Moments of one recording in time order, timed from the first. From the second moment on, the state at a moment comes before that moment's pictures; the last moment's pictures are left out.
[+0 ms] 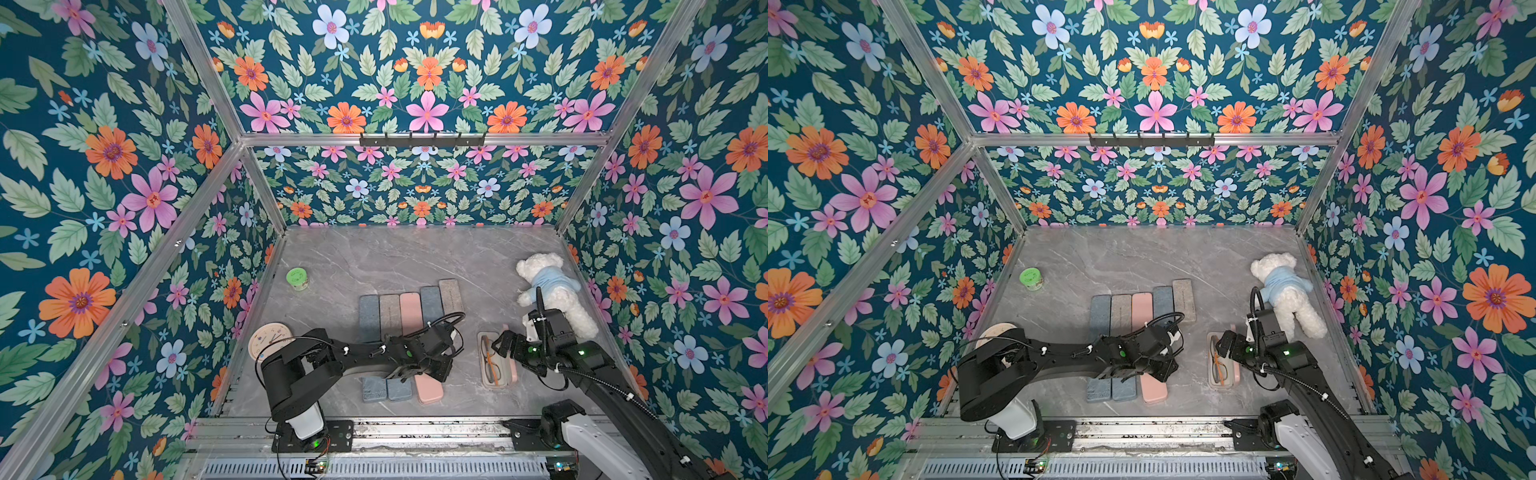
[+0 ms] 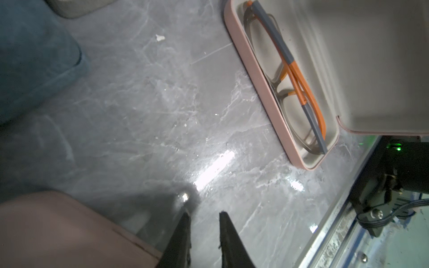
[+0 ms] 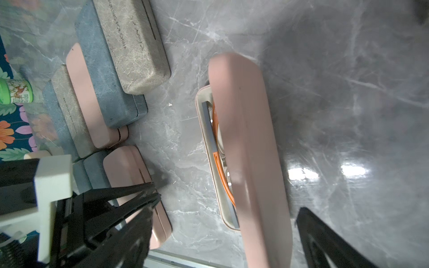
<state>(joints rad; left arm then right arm) -1.15 1.66 0.82 -0.09 0.08 -0.58 0.27 0.79 0.57 -0.85 -0.25 0.69</state>
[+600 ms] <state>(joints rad) -1.15 1.57 0.77 -0.12 0.02 -0.57 0.29 0.84 0.52 -0.80 -0.26 0.69</state>
